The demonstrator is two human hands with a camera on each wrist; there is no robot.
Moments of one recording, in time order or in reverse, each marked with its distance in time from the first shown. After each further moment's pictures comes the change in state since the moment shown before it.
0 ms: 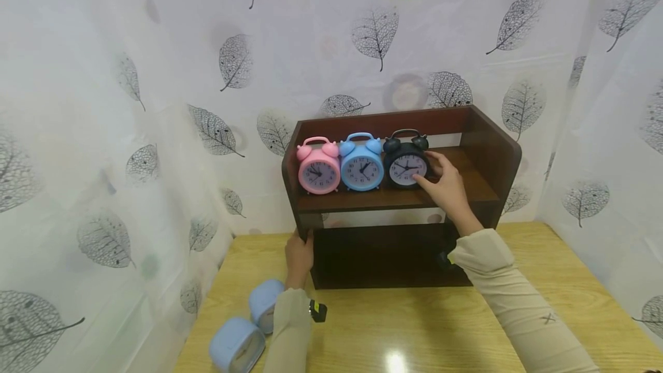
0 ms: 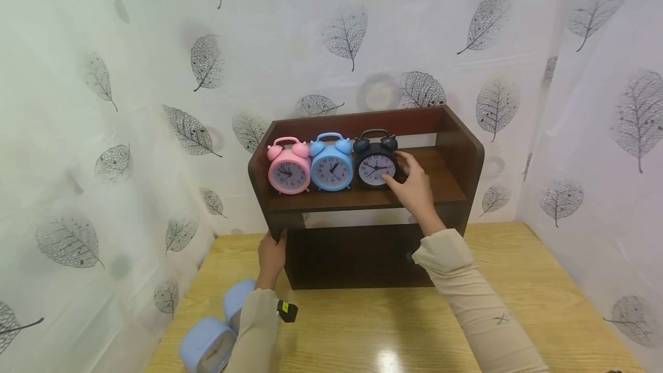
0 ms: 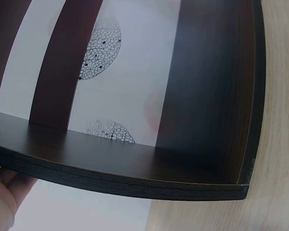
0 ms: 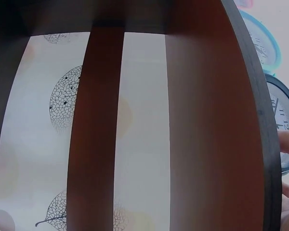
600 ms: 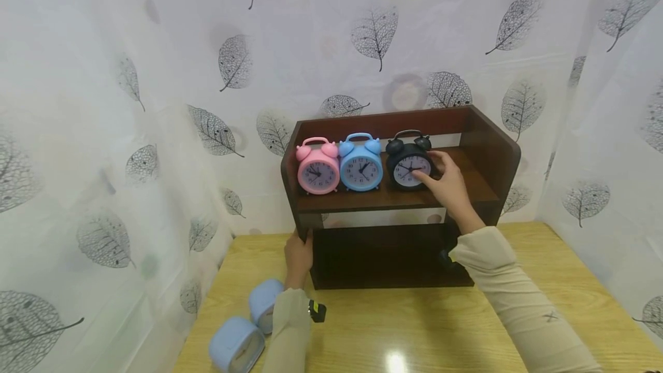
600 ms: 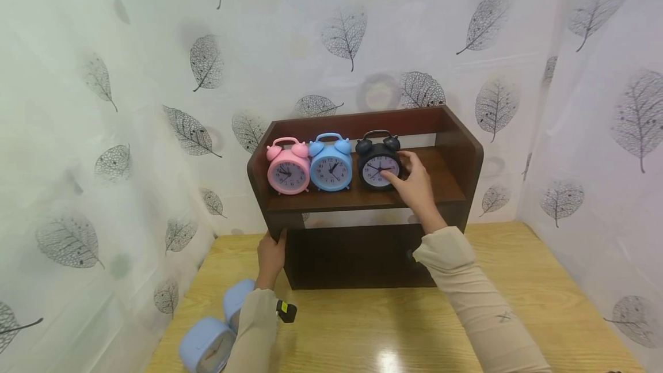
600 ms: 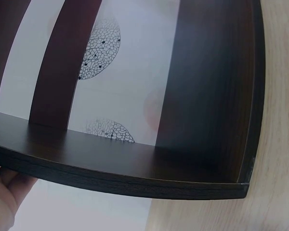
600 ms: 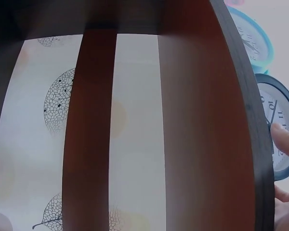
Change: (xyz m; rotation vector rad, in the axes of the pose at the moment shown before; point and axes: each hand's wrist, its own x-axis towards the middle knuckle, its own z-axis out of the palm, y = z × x) left_hand 0.000 0.001 0.001 -0.001 0.020 0.006; right_hand 0.002 -0.003 -0.006 0.049 -0.026 0.057
